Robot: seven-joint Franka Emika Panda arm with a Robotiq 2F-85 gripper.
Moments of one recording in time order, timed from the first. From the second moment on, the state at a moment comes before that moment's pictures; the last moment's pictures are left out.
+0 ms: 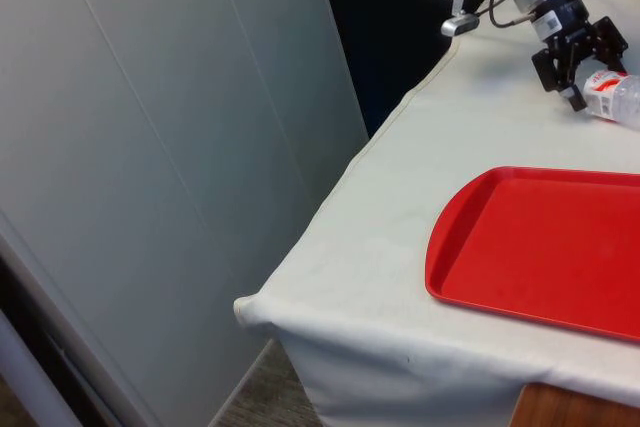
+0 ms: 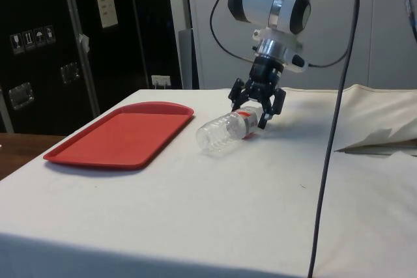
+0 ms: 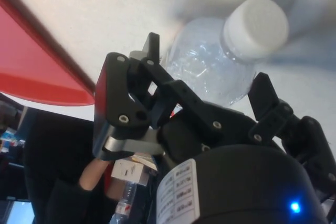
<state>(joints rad) 0.00 0.40 -0.46 -2.41 1.32 2.34 0.45</state>
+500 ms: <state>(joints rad) 0.00 0.43 -0.46 -2.40 1.40 2.31 0.40</state>
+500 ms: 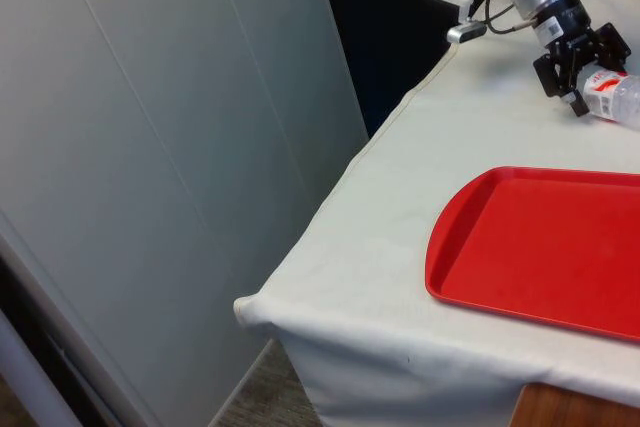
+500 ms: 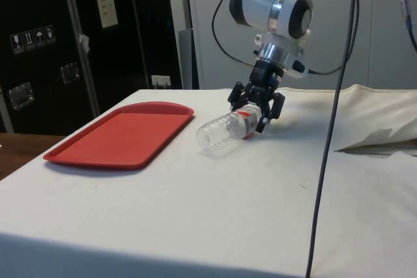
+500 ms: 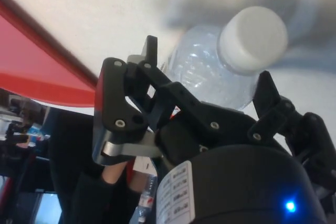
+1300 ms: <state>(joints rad) 0.00 0.44 -0.47 -2.39 1.43 2.26 0.37</state>
